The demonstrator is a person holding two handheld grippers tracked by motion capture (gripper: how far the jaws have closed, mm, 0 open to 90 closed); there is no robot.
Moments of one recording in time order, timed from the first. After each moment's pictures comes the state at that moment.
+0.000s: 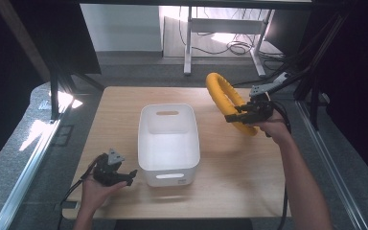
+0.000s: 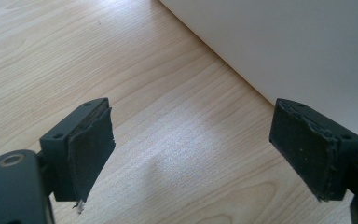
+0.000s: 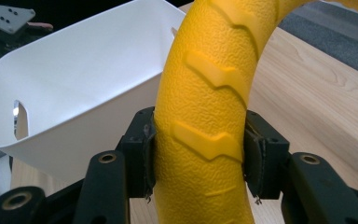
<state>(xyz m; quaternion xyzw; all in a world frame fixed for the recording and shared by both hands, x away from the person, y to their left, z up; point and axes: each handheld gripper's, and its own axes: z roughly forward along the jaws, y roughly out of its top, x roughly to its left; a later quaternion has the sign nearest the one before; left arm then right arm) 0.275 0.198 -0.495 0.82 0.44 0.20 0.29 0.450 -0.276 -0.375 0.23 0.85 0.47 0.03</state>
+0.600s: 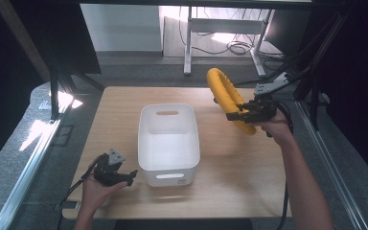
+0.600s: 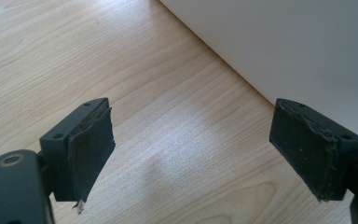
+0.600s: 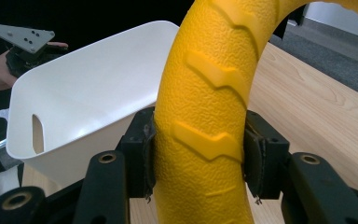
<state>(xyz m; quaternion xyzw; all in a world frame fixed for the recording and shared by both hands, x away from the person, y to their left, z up) 0.275 0.198 -0.496 0.82 0.44 0.20 0.29 0.440 -0.279 -0.363 0.22 0.84 0.50 0.03</state>
